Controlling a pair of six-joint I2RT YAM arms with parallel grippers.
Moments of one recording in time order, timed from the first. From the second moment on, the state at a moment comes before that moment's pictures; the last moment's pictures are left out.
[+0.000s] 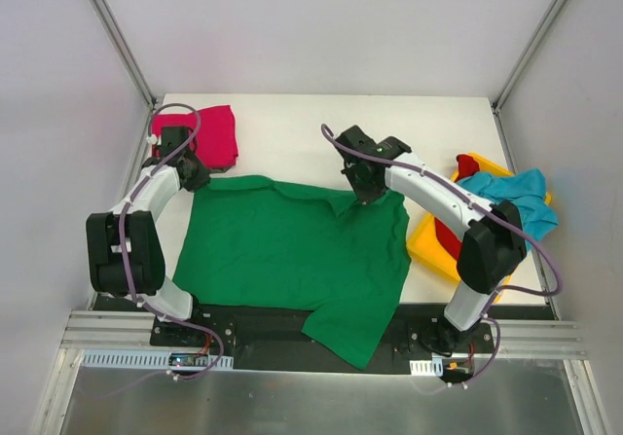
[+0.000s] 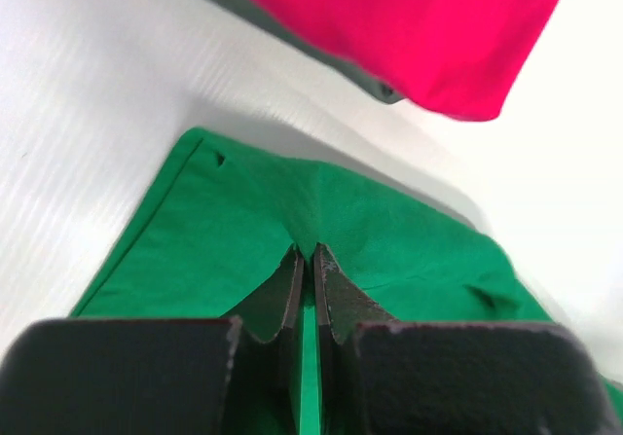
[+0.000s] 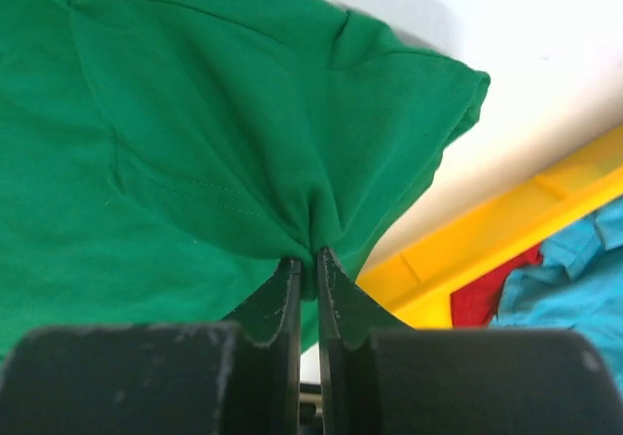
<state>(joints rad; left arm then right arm) 0.06 1.58 1.07 -0.42 -0.02 -0.66 0.68 1.75 1.53 -1.02 0.29 0.13</state>
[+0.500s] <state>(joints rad) 0.07 1.41 0.89 -0.47 -0.14 -0.76 0.84 1.62 1.34 -1.15 0.32 0.41</state>
